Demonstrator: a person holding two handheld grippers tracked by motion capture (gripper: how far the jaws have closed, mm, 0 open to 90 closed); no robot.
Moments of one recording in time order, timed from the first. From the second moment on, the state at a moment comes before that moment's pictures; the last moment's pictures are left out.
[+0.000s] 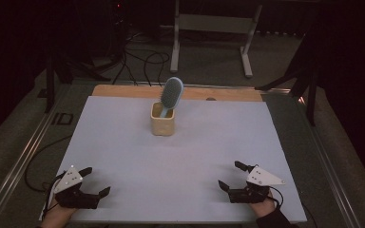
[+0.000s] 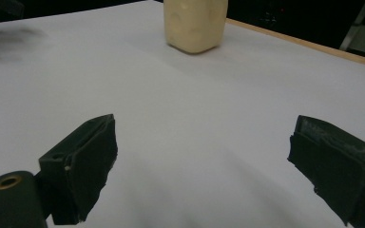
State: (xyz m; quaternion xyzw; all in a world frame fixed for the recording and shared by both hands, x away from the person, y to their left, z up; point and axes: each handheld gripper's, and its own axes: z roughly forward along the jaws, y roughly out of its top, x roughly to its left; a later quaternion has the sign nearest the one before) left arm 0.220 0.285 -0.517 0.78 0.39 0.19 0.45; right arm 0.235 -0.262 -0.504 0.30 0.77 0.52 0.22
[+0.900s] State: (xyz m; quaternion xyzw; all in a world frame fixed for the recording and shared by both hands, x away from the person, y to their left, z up) left arm 0.218 0.283 -0.514 0.77 0.39 0.20 0.46; right arm 0.239 -0.257 -0.506 0.29 0.78 0.51 0.21
